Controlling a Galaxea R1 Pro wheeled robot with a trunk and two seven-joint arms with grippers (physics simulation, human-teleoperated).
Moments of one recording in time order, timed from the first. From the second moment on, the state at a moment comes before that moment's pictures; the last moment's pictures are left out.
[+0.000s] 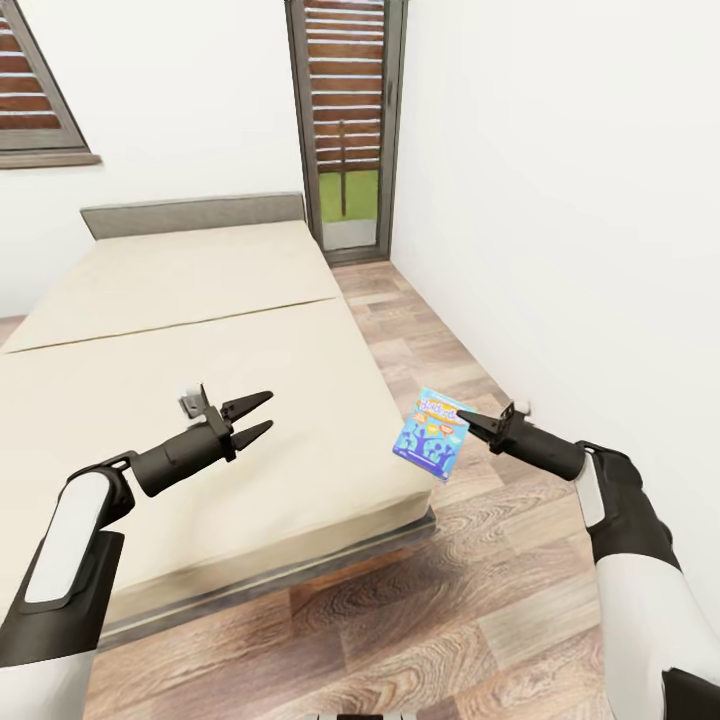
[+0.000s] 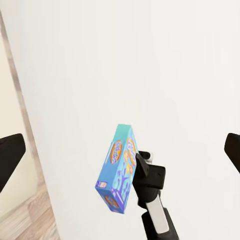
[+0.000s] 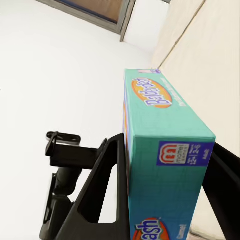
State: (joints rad) left arm -0.54 0.12 0.14 -1.59 1.41 1.02 -0.07; right arm -0.80 -0.10 -0.40 -0.99 -0.17 1.04 1.39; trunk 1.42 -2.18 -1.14
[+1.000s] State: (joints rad) left arm -0.54 0.09 0.00 -1.59 1.16 0.85 -0.15; right arm -0.71 0.06 -0.39 -1.28 -0.18 1.04 1.25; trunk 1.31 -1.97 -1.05
